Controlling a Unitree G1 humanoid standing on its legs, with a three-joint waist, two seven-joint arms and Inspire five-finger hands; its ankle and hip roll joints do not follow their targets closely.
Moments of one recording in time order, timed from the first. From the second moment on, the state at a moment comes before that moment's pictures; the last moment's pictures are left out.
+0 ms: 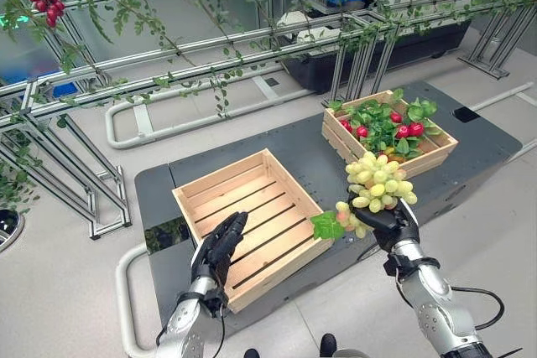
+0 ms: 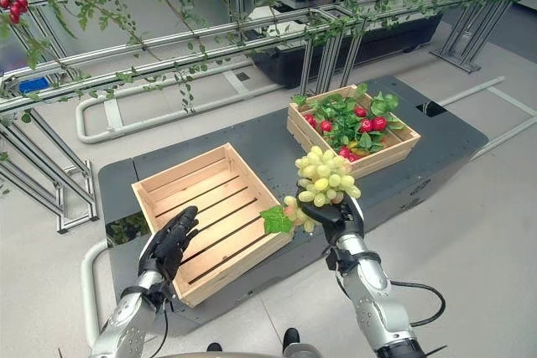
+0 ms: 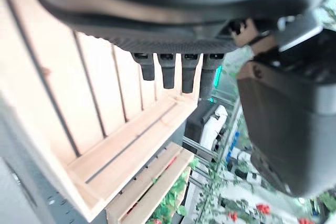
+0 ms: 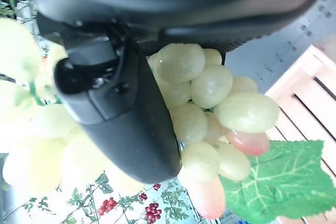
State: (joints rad) left arm 0.16 0.27 -0.18 0.34 -0.69 -0.19 0.01; right arm 0.05 -0.42 0.16 0.01 0.75 -0.07 -0.04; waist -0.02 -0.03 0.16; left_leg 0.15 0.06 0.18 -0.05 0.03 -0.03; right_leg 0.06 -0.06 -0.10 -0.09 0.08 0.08
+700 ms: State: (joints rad) left arm 0.00 0.35 -0.14 0.28 -0.71 -0.32 0.11; right arm -0.07 -0.37 0.20 0.04 0.75 -0.14 -0.05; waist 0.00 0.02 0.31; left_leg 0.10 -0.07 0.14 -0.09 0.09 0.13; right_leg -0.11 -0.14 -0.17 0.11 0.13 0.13
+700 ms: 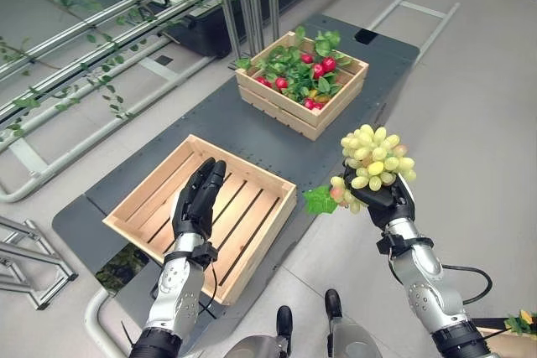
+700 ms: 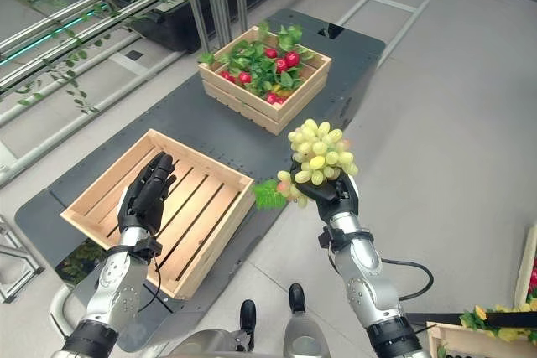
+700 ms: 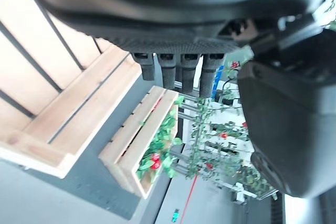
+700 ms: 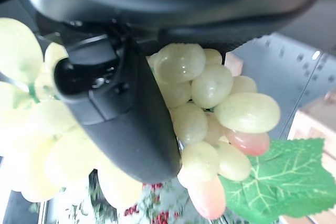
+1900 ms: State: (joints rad) left arm -0.01 0.33 -0.21 0.24 -0.64 -0.27 0.26; right arm -0.11 -0.42 0.33 0.04 0.72 -0.07 0.09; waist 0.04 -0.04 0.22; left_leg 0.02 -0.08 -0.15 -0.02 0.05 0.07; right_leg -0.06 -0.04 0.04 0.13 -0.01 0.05
